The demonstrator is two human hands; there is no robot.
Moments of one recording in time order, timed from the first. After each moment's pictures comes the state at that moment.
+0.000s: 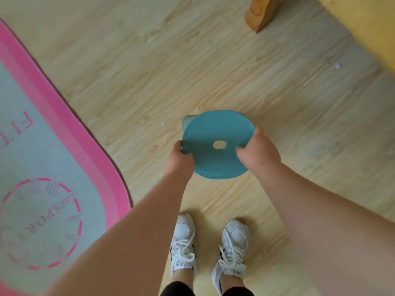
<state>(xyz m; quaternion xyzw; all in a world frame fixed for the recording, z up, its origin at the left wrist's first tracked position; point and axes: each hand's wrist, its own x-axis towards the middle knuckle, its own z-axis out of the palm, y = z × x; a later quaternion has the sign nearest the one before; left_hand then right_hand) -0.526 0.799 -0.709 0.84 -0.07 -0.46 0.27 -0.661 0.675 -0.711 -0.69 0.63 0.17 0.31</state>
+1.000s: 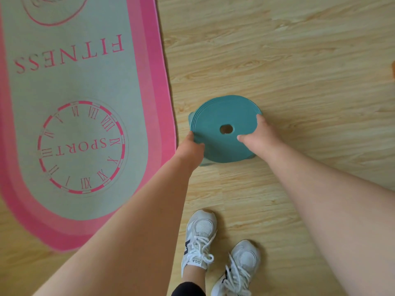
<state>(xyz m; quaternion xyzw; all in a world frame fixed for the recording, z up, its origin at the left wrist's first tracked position) -0.366 0.944 -0.730 0.82 0.12 -0.46 0.32 -0.419 0.772 -0.748 -0.78 0.44 0.26 0.35</state>
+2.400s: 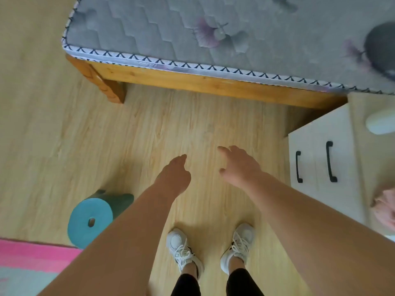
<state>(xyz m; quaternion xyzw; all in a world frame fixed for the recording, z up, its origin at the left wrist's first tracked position) -0.726 0.730 -0.442 0.65 -0.59 -0.47 -0.10 -0.912 0.738 -0.428 -0.62 0.70 0.14 0.31</state>
